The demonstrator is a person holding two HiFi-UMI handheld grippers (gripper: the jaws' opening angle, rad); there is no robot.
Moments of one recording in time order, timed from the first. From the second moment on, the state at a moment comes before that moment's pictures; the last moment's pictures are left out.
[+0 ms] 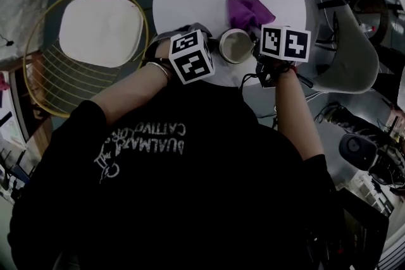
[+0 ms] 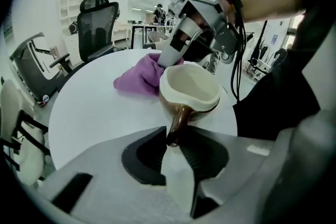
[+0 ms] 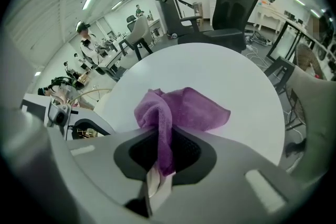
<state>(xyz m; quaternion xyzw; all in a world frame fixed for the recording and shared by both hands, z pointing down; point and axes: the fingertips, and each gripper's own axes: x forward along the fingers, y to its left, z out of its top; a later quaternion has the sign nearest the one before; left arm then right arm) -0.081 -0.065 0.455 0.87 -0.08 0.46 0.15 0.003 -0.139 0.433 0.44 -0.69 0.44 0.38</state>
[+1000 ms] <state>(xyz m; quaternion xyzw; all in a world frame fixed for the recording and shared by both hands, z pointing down) -0.088 -0.052 0.468 0.83 -0.14 0.51 0.17 0.032 -0.084 0.451 0.45 -0.70 0.52 0.22</state>
